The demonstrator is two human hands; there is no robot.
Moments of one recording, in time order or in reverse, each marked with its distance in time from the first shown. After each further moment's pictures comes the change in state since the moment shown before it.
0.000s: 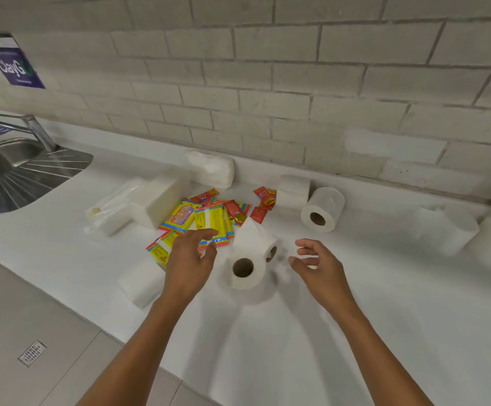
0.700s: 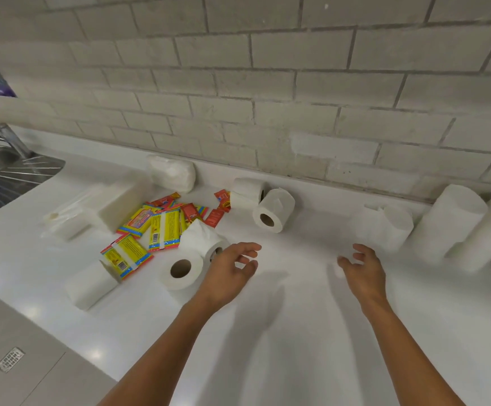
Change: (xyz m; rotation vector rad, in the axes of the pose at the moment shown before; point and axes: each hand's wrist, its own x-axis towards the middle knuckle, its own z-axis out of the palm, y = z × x) left_hand -0.043 0.132 0.129 -0.214 -0.394 -0.059; right_hand 0.054 0.120 -0.173 0.033 0.356 0.195
